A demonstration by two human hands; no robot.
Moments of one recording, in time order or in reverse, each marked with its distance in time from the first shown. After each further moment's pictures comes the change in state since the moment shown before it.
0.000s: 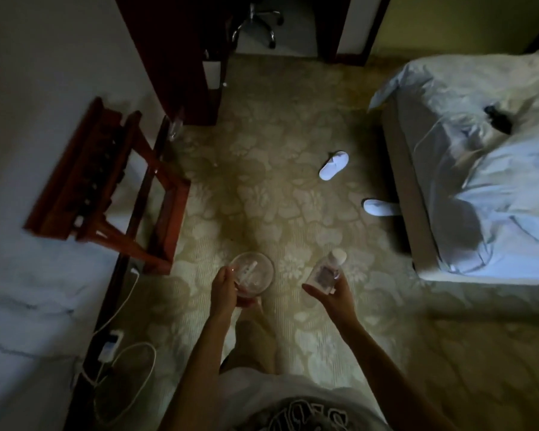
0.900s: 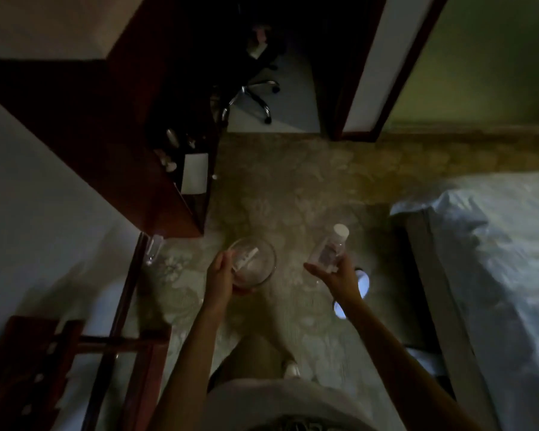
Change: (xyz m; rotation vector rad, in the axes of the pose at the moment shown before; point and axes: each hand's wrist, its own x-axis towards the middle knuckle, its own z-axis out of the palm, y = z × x) left_hand 0.503 0.599 0.229 -0.033 -0.058 0.143; right_hand 0.712 -0.437 0.027 0.042 0.023 -0.131
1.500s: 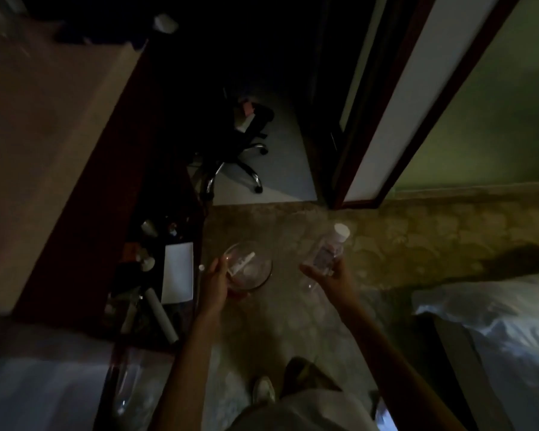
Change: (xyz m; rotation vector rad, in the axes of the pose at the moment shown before) left_hand 0.411 0.327 0.093 -0.012 -0.026 -0.032; right_hand 0.439 -0.235 0.087 0.186 0.057 -0.024
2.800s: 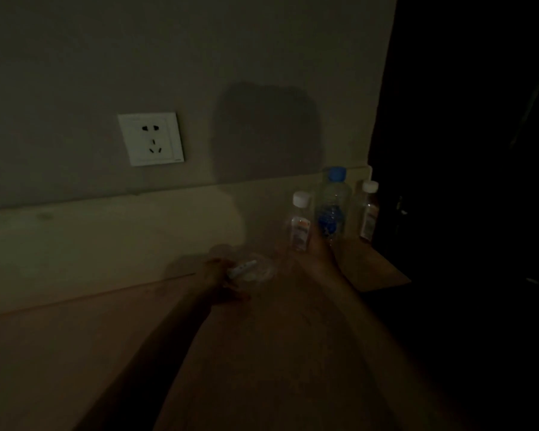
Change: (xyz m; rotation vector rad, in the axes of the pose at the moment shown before) left_hand 0.258 0.470 -0.305 0.010 1.027 0.062; right_hand 0.366 -0.469 0.706 -0.094 -1.350 -0.731
